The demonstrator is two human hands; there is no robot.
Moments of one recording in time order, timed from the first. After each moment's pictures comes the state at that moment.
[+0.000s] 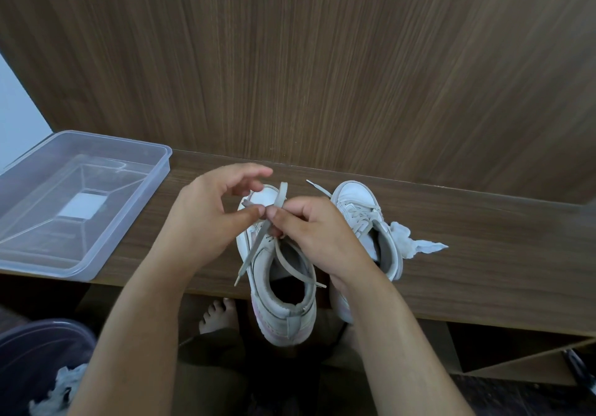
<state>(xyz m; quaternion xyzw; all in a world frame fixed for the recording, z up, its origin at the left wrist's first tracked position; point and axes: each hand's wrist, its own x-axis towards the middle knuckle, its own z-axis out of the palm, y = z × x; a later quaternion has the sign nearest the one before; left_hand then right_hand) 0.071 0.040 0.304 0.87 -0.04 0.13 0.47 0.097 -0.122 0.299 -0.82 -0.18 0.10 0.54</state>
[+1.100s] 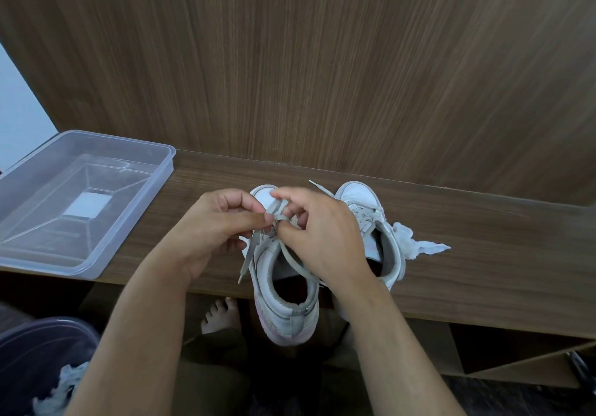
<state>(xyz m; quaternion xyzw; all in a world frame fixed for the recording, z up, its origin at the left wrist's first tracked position) 0.079 0.040 0.290 0.70 0.08 -0.08 0.70 0.094 -0.118 0.296 -0.92 -0.19 -0.06 0.35</state>
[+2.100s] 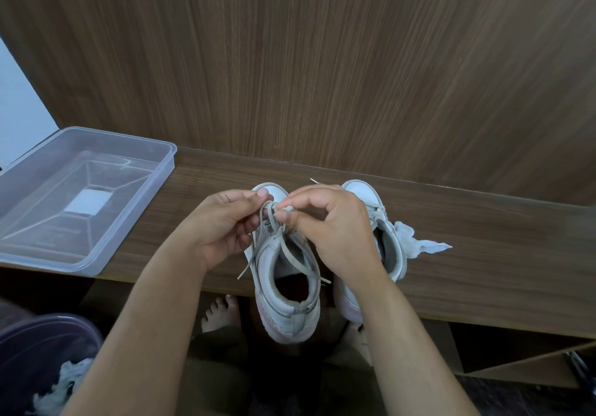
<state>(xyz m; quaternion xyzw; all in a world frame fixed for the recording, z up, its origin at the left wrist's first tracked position) 0.098 0.040 0.271 0.60 0.14 -0.12 0.78 0.100 -0.128 0.289 -0.81 -0.20 -0.05 0.55</state>
